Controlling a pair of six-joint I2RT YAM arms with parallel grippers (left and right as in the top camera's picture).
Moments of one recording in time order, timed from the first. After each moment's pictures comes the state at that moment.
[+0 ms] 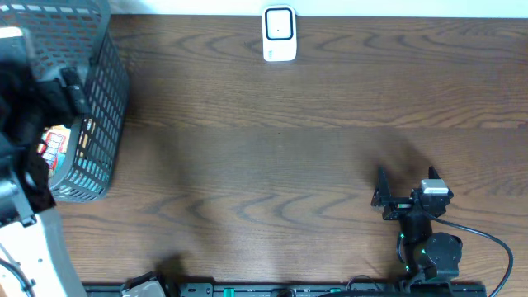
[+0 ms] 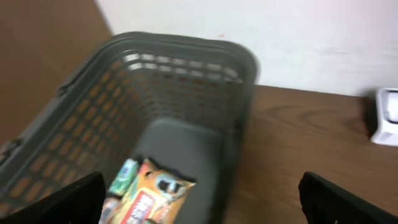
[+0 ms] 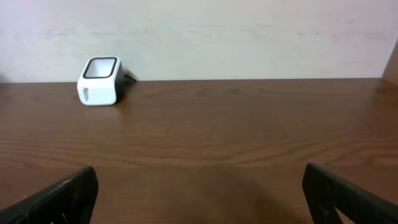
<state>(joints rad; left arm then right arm) 0.41 1.19 1.59 -0.89 0.13 0.15 0.04 0.01 0.01 -0.07 0.02 0.04</state>
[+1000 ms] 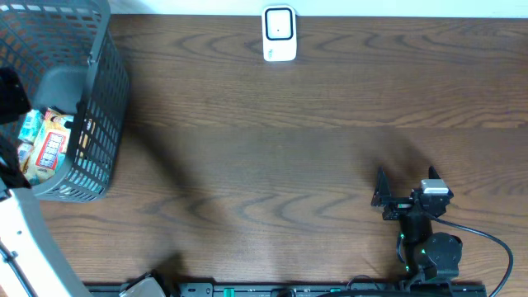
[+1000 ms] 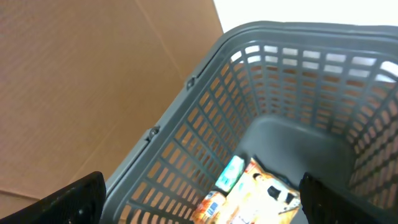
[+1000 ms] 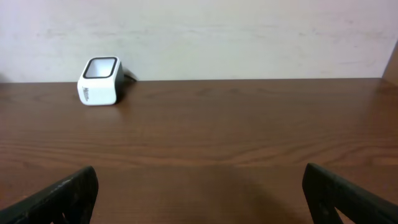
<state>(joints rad) 0.58 1.28 1.60 -0.75 -0.10 0.32 0.04 0.01 0.01 -0.07 0.02 0.04</state>
